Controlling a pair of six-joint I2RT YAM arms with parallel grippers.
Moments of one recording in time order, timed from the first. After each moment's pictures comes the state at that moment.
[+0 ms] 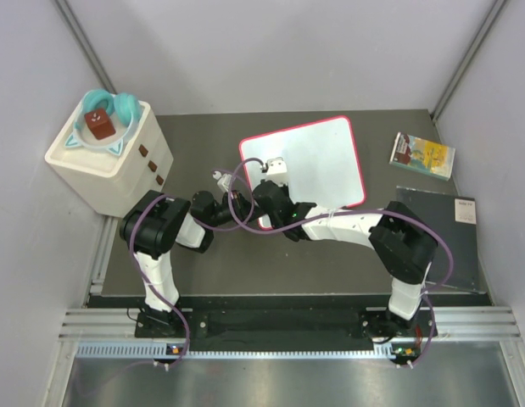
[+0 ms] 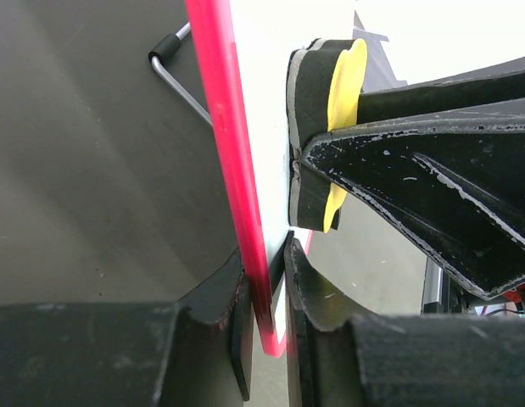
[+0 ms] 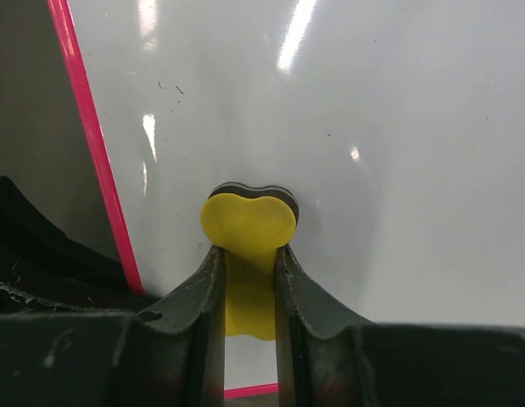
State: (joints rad) left arm -0.33 1.93 0.53 1.25 0.73 -0.71; right arm 0.97 1.82 1.16 0.07 0.70 0.40
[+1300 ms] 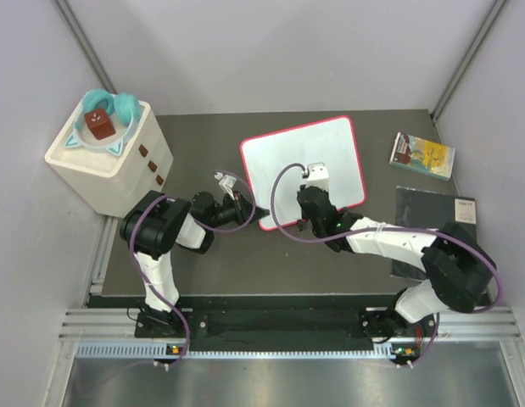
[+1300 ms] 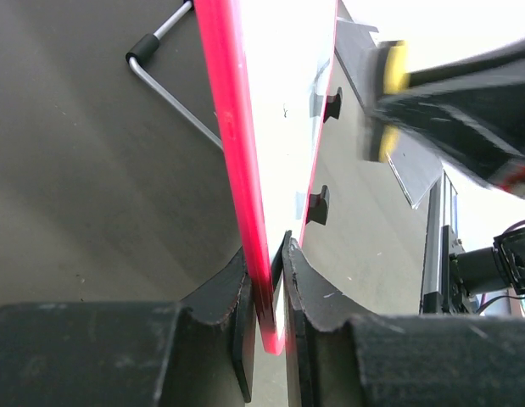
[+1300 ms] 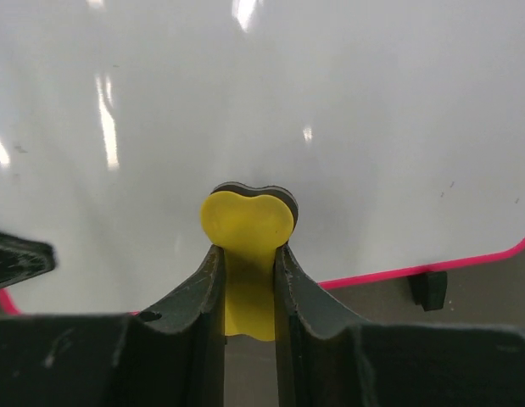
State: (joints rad) left arm -0.34 1.93 0.52 1.28 0.75 -0.70; right arm 0.84 1.48 0.80 0.11 0.63 0.32
